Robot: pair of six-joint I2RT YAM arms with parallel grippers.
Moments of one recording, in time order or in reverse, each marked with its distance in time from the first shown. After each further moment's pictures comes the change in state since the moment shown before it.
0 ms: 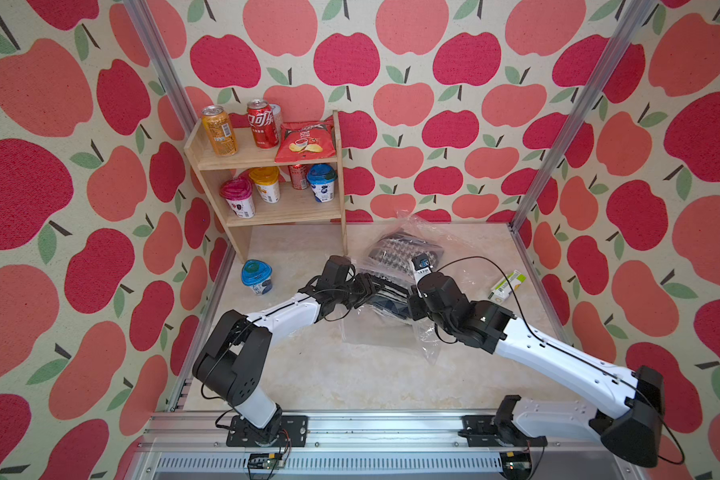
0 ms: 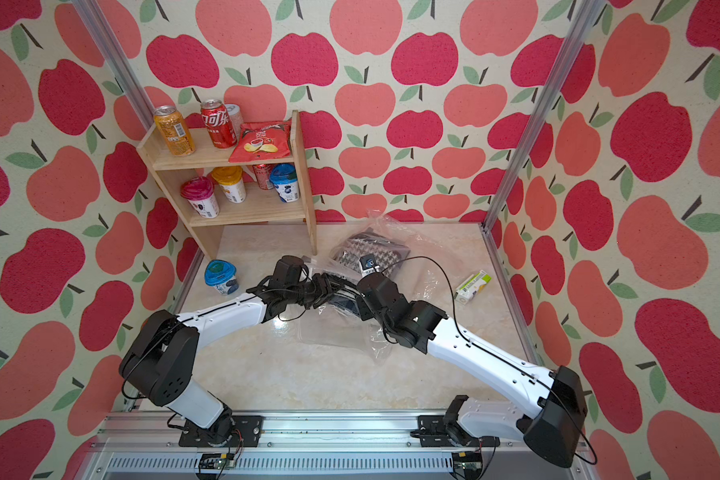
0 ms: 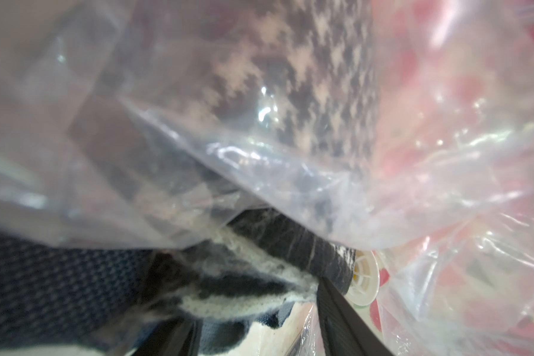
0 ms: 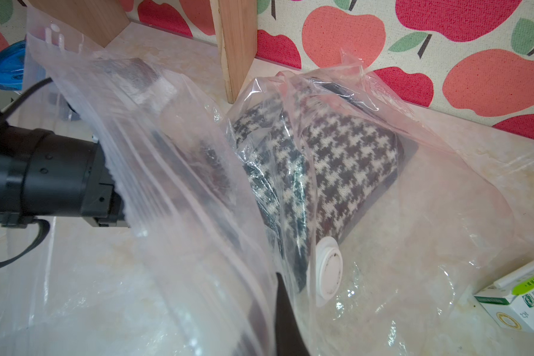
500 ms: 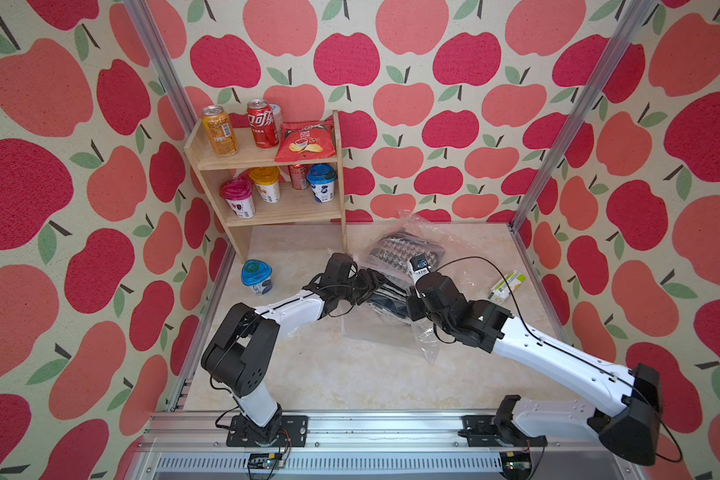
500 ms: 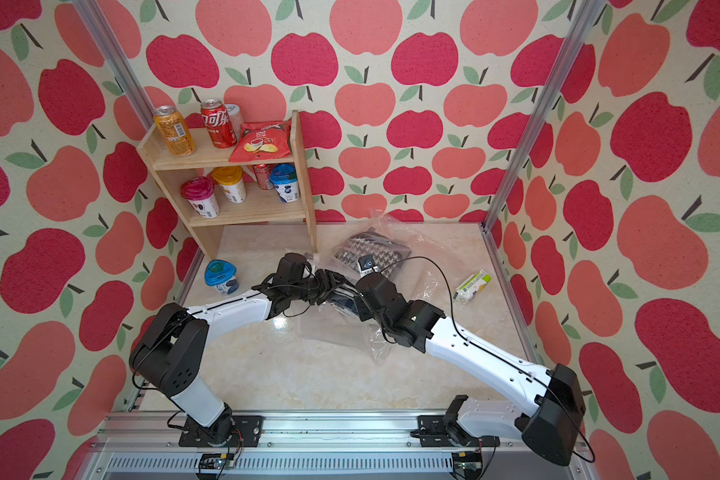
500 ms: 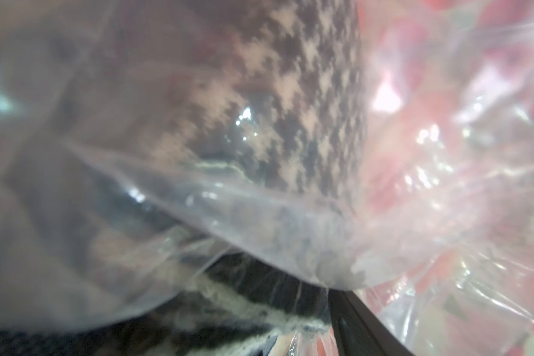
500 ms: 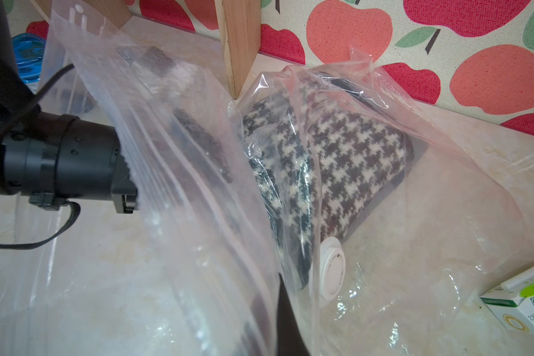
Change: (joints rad) left arm 0.002 0.065 0.039 0.082 0.006 -0.043; right arm 0.000 0.013 0.002 0.000 -0.011 0.000
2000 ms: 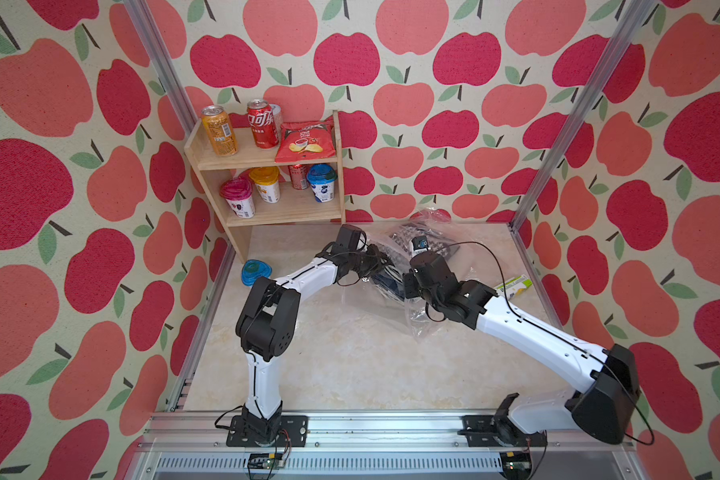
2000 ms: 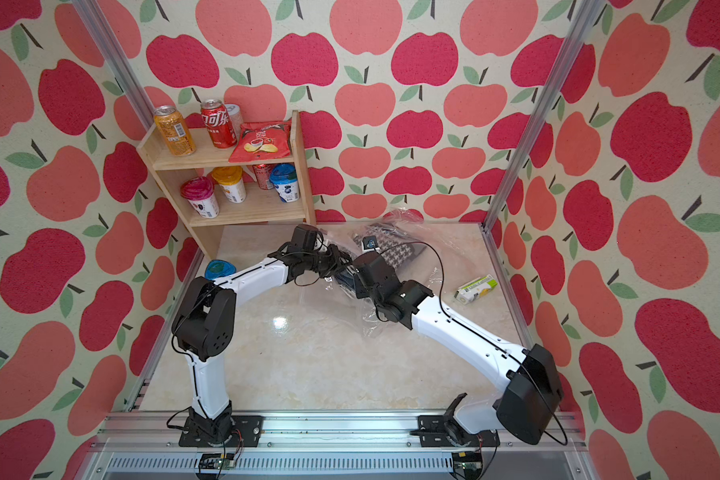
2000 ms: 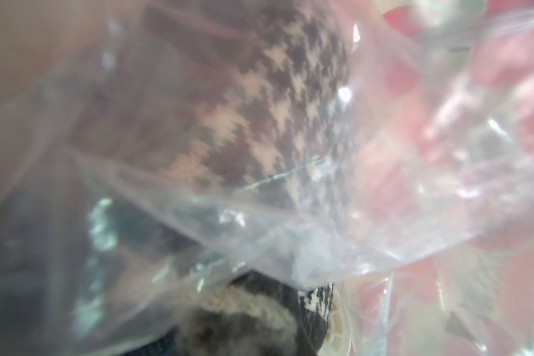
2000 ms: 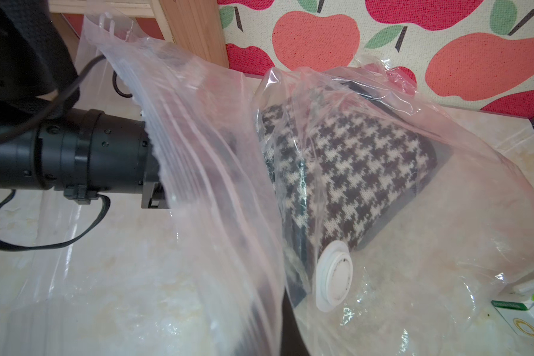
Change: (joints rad) left arm 0.056 0.281 0.469 -0.259 0.126 0.136; right arm -0.108 0.159 0.132 0.038 0.000 0.062
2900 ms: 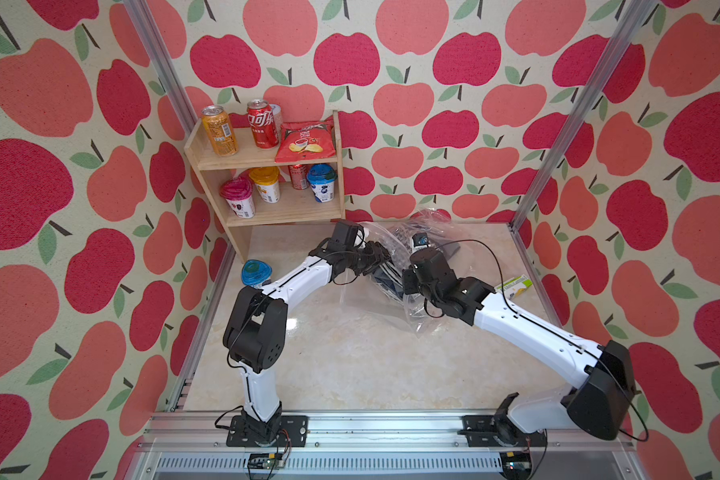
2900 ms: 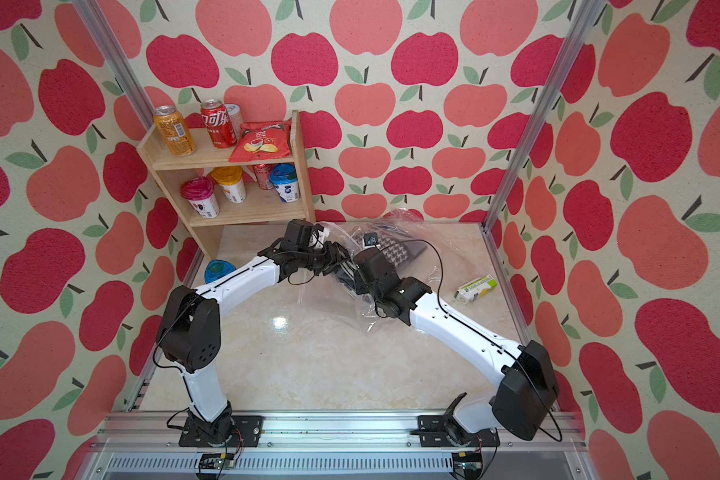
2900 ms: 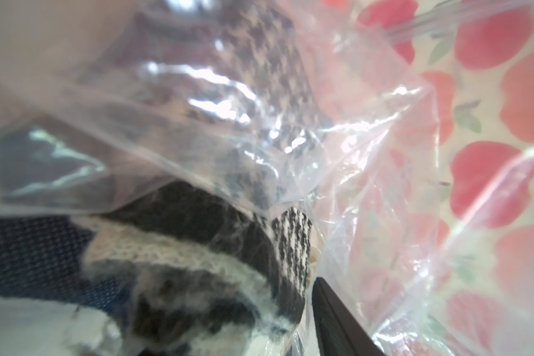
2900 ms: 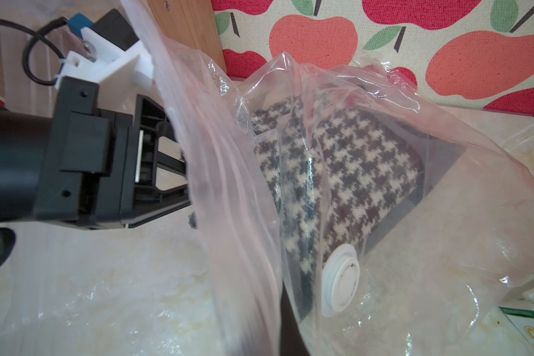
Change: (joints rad) left arm -0.006 -0.101 0.000 -0.104 -0.021 0.057; right arm -0.026 0.024 0.013 0.023 -0.012 0.007
